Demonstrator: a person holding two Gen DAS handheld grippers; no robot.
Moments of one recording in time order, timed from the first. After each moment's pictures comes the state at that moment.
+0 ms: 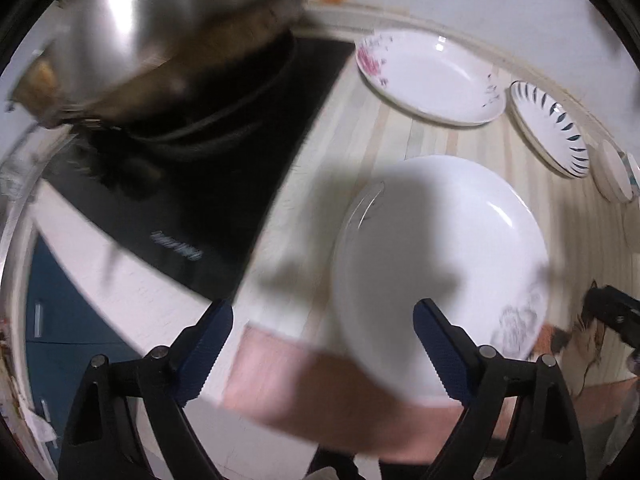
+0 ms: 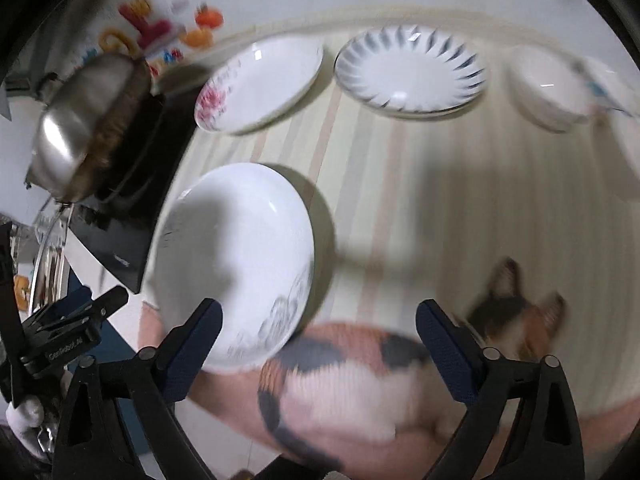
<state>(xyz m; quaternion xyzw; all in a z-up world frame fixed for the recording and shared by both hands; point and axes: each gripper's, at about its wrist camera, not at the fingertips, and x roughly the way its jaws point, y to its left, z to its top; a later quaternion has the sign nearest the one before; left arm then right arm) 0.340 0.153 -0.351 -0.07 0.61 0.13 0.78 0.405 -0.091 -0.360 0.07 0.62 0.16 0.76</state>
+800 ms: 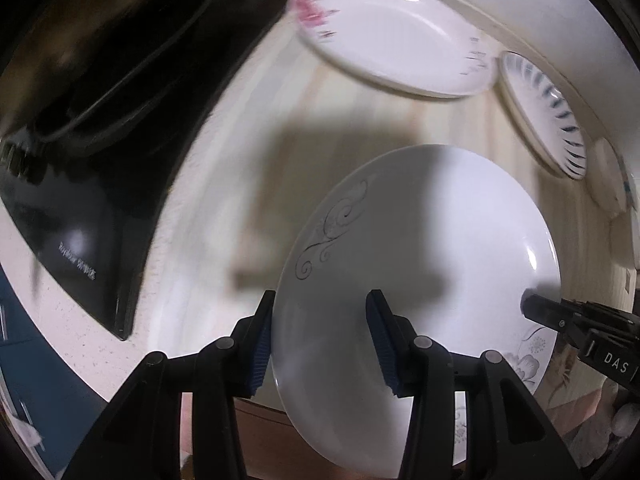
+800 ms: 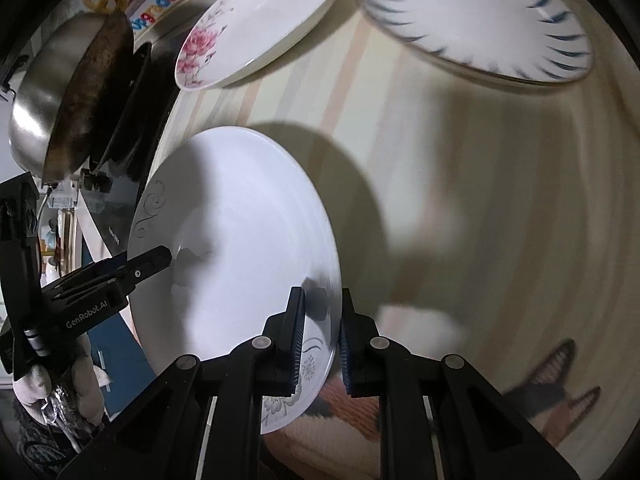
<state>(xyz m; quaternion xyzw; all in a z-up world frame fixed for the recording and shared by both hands) 0.370 0.107 -0.373 -0.12 0.65 0.07 0.74 0.465 -0.072 -0.426 0.06 0.69 0.23 0.68</state>
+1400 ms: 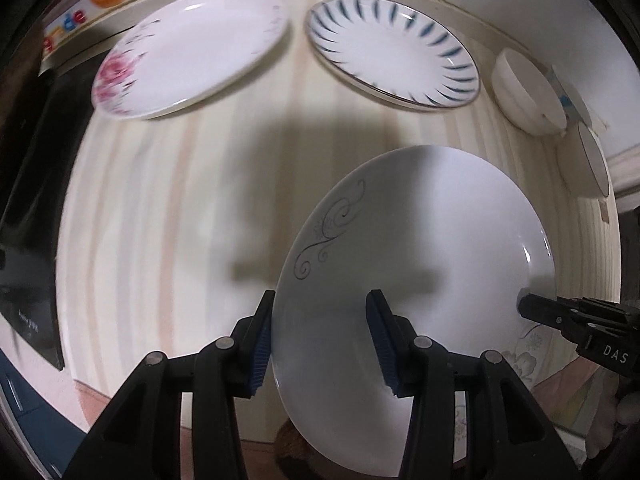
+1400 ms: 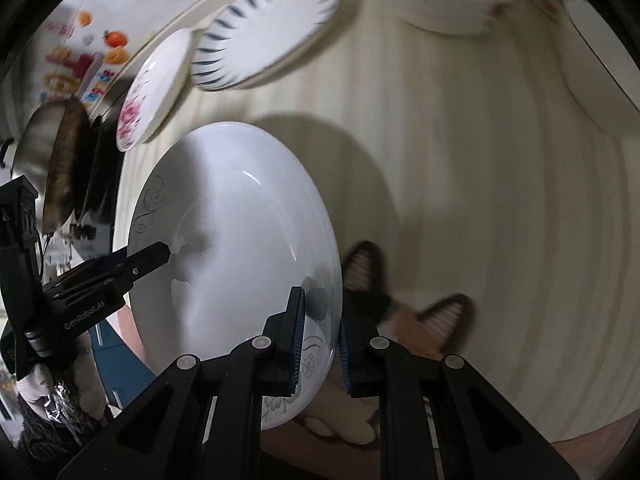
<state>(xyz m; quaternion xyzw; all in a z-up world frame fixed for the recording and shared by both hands) 0.389 -0.016 -0.365 -0.04 0.66 -0.04 0.75 0.434 -0.244 -0.407 0.14 0.69 0.14 0.70</state>
